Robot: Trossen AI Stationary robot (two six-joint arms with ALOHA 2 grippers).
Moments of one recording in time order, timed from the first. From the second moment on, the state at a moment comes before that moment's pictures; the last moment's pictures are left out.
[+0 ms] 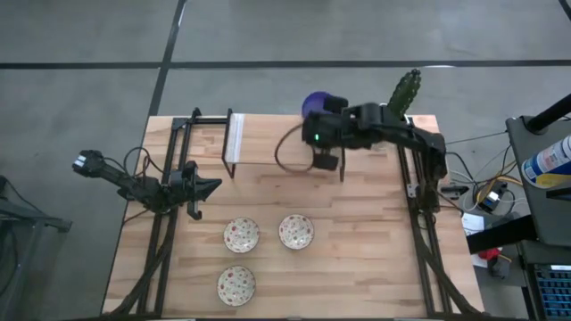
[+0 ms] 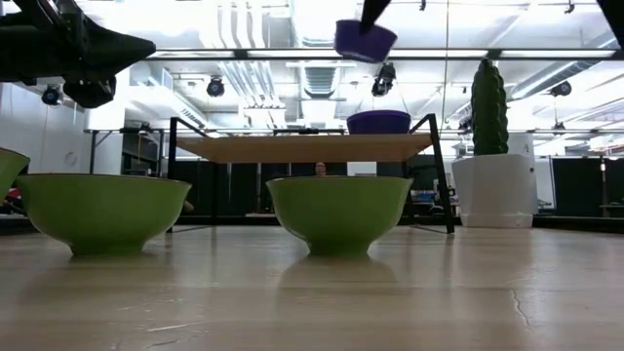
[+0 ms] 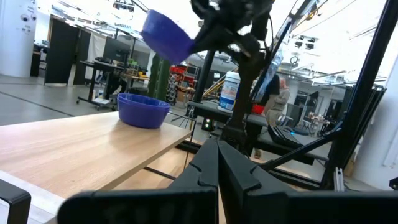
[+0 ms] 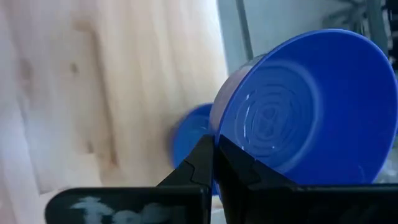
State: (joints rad) left arm -0.43 0.27 0.01 0.47 -0.67 -0.11; right arm -0.08 1.91 2.35 -1.57 0.53 -0.08
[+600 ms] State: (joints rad) left arm -0.43 0.27 0.01 0.47 -0.67 -0.11; right arm -0.34 1.94 2.35 -1.56 0.28 -0.08
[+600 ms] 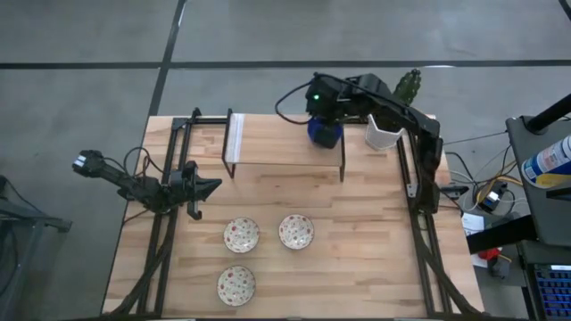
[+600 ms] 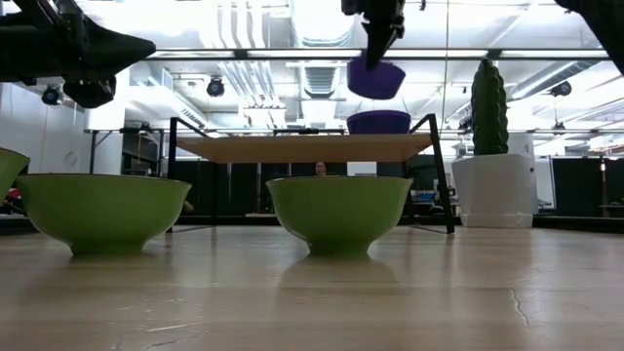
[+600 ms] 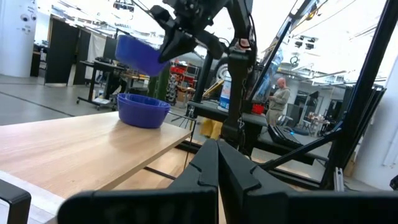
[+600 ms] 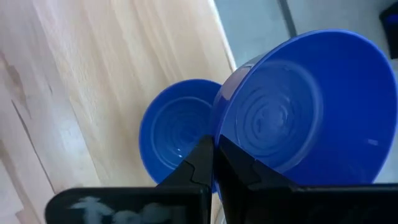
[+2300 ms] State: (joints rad) left arm -0.43 0.27 0.01 0.47 -0.67 -0.11; right arm -0.36 2.01 2.25 -1.57 0.18 -0.01
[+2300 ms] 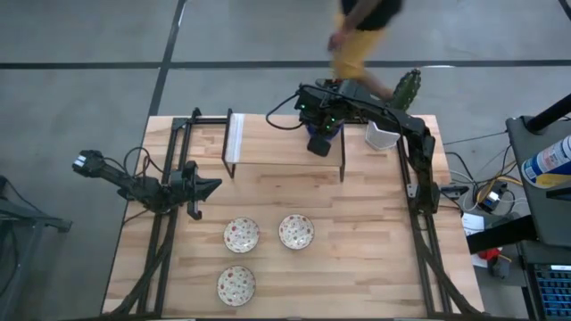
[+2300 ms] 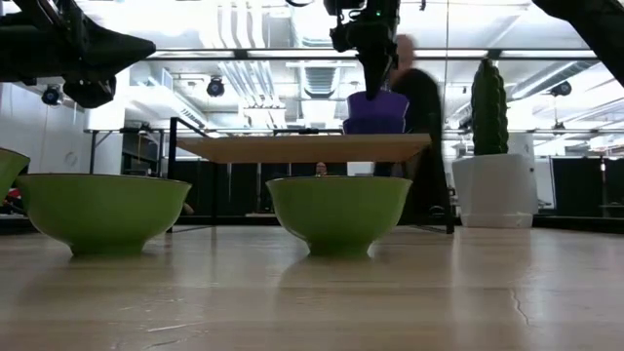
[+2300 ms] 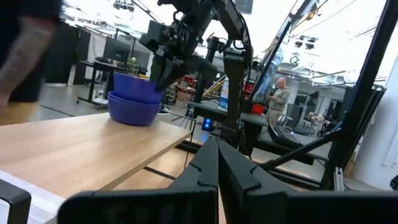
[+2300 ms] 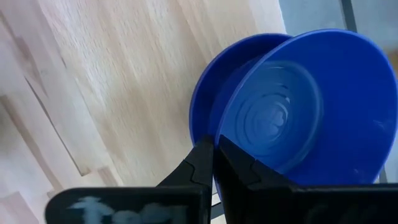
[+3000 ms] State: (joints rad) left arm -0.43 0.27 0.01 0.47 -0.67 -0.11; right arm -0.36 2.01 2.13 -1.57 0.13 -0.03
